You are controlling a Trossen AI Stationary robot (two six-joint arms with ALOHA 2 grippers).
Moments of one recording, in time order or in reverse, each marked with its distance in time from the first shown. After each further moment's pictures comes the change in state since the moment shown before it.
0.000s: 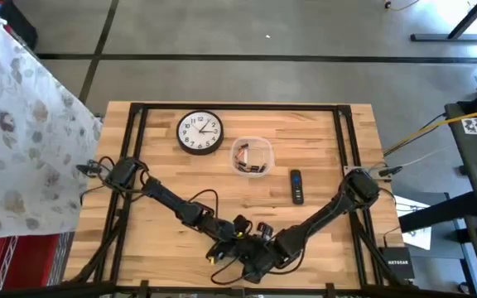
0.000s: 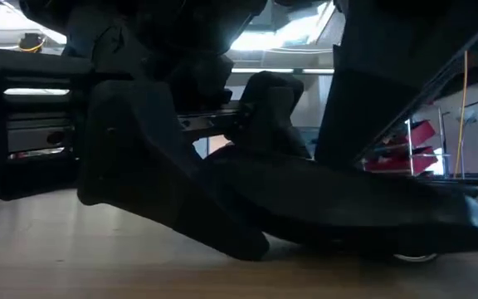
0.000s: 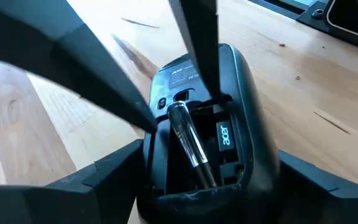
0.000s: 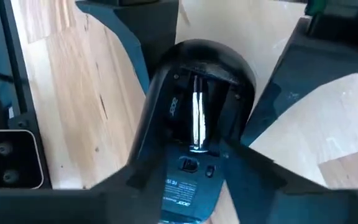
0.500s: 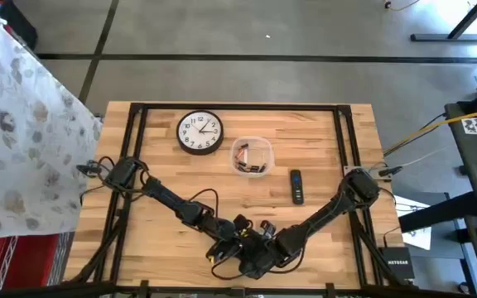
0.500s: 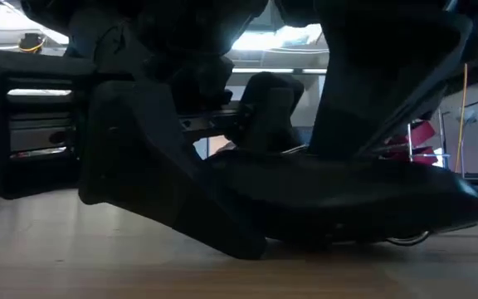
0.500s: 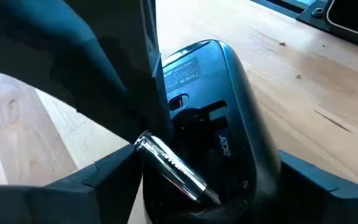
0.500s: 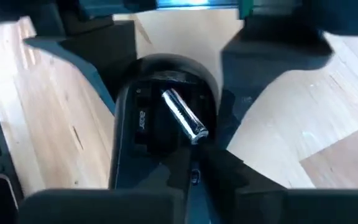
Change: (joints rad) left arm 0.000 0.000 0.000 0.001 0.003 0.008; right arm -0.001 0.000 -0.020 0.012 0.046 0.102
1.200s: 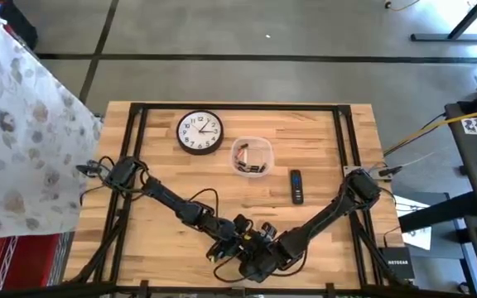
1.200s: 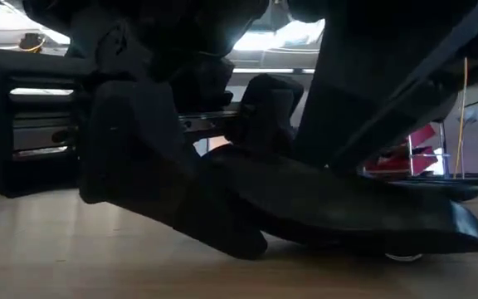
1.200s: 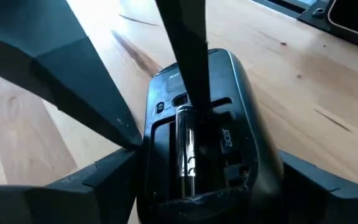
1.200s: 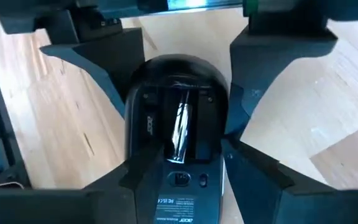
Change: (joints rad) left arm 0.003 0.000 0.000 -0.002 0.012 -0.010; right arm 0.005 -0.001 -0.029 0.038 0.066 0.105
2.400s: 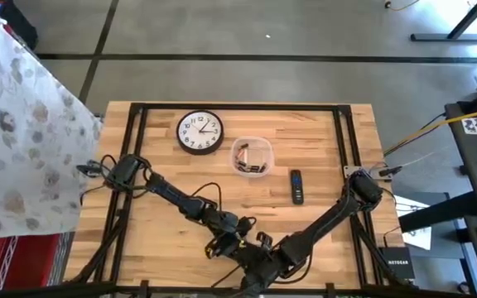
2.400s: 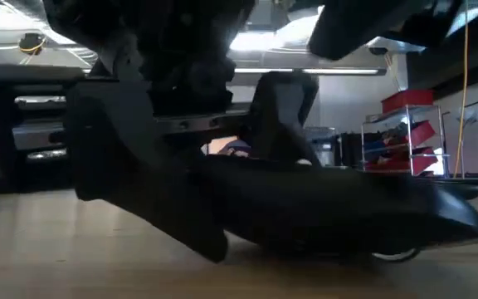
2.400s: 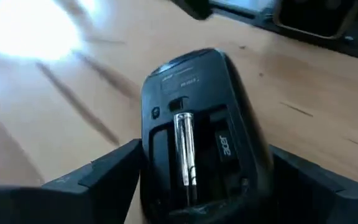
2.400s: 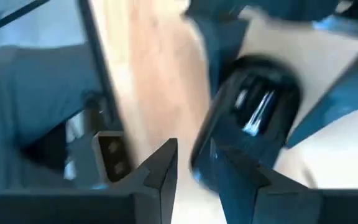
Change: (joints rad) left arm 0.064 0.002 0.001 -0.001 0.190 0.094; right arm 0.042 0.000 0.174 -0.094 -0.085 -0.129
